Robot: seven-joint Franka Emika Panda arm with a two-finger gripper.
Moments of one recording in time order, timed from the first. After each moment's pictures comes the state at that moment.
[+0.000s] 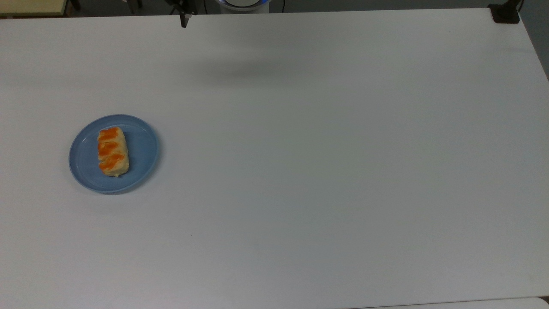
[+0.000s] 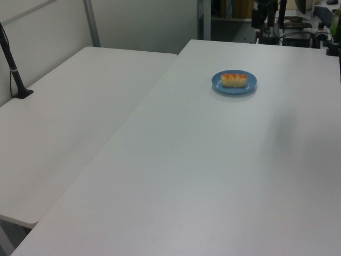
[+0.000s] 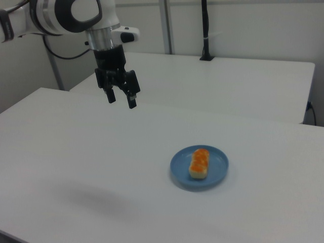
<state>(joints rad) 0.01 0.03 -0.13 -1.59 -0.12 1.57 0.09</state>
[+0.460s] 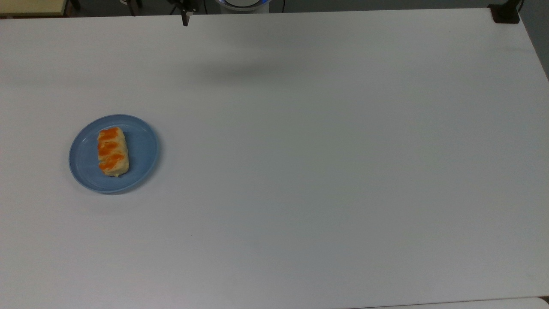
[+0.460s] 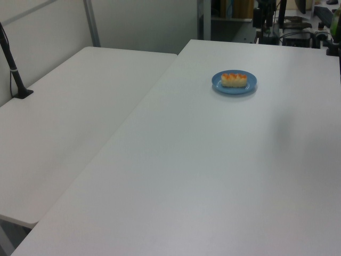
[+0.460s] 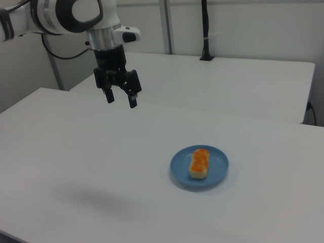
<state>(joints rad) 0.01 0.03 -0.14 -1.59 -0.10 1.58 0.00</state>
